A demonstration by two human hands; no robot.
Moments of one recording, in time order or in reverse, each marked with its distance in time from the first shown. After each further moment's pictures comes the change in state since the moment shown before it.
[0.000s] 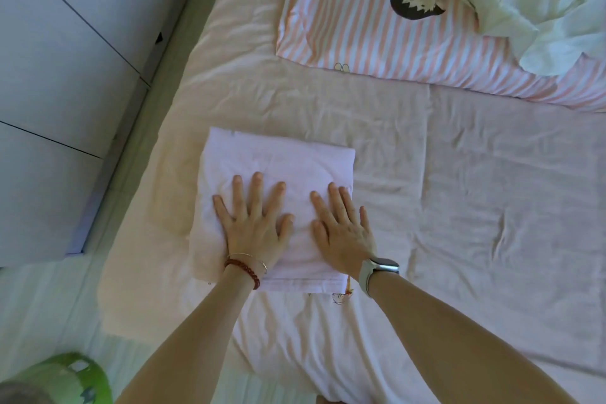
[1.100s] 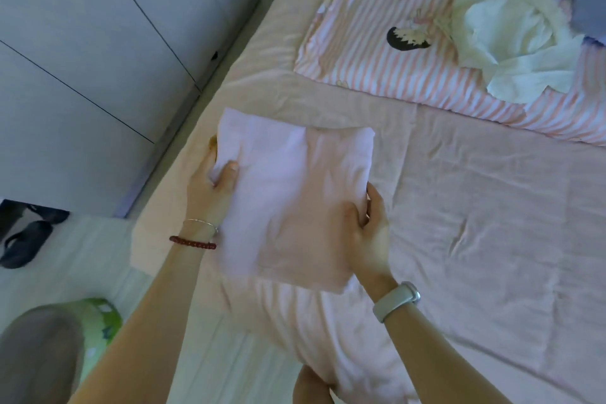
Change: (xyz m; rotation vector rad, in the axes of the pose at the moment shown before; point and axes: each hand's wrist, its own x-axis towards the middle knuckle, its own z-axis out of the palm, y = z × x) left_hand -0.077 0.039 -0.155 -1.036 0.355 -0.359; right_hand -0.148 0.031 -0.098 1.148 0.417 0.028
